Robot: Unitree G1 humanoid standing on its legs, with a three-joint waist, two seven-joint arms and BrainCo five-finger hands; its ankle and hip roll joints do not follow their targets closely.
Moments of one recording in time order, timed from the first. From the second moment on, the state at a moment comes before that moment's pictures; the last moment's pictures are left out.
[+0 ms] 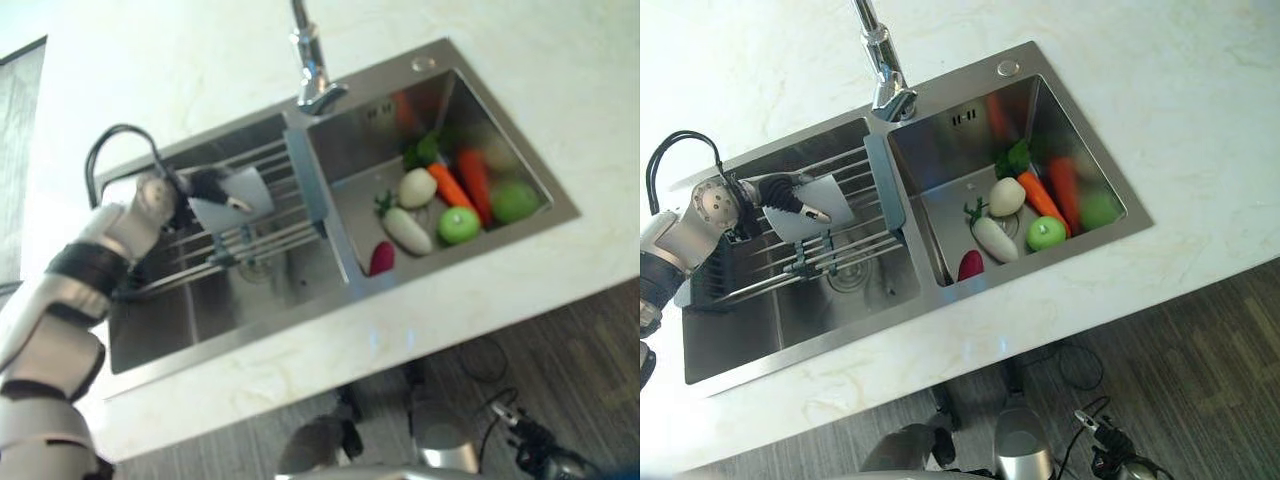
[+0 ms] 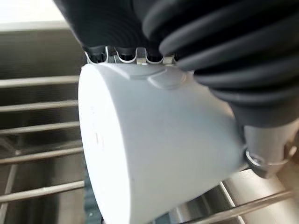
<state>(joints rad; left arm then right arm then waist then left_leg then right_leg) -0.93 1.01 -0.67 0.52 0.14 0.07 -0.41 0.00 -0.39 0.11 1.19 0.69 -0.10 0.11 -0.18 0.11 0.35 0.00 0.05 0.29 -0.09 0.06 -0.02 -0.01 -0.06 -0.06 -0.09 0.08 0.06</state>
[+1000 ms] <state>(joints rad) 0.02 0.89 0.19 -0.12 0.10 -0.03 0.21 0.05 -0.27 0.26 1.35 0.47 0.12 0.08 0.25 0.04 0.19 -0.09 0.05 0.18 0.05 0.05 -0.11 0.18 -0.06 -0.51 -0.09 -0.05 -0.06</state>
